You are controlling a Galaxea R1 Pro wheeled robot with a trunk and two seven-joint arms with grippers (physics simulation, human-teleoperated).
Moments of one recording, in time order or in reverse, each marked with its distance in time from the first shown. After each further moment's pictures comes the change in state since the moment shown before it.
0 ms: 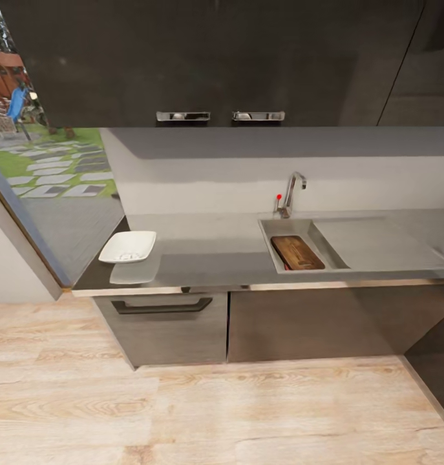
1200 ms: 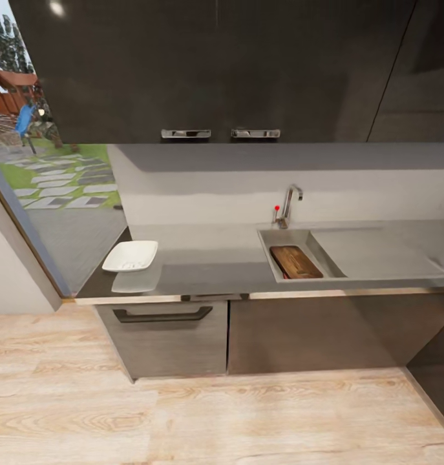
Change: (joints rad) left arm 0.000 -0.001 0.000 0.012 0.000 0.002 0.000; right arm 0.000 0.000 0.000 0.002 0.000 -0.003 0.000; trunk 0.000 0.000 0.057
